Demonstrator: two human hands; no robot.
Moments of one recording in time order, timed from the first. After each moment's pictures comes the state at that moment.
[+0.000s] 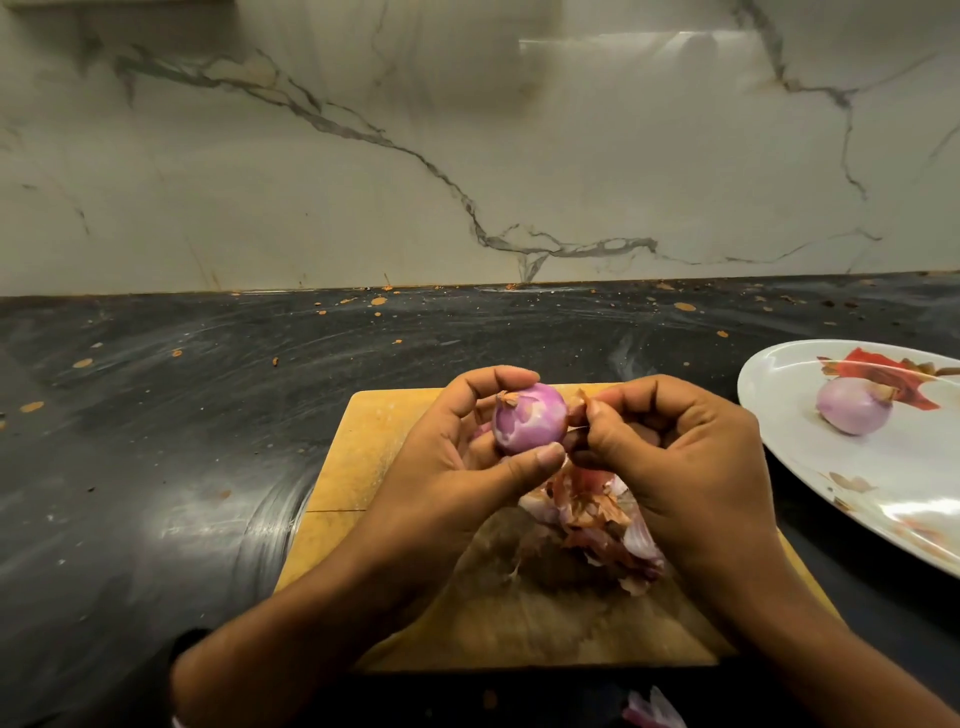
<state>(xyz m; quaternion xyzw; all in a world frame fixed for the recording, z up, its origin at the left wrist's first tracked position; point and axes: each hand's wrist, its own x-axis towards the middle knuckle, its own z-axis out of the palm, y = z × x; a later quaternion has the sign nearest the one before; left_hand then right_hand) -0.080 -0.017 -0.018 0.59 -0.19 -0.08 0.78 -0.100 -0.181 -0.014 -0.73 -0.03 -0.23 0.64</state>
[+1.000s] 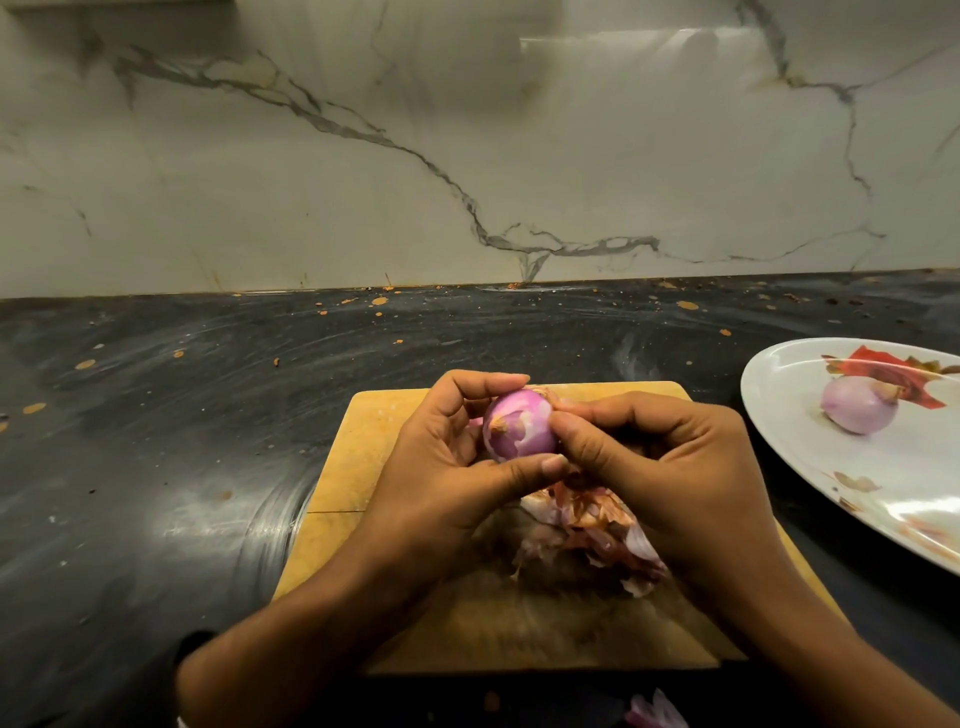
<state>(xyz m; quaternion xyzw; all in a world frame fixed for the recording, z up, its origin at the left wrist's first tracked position) -0.077 -0.015 -0.022 0.61 -0.19 -0.03 0.77 -0.102 -0.180 -0.012 -0.73 -0.11 -0.20 0.65</state>
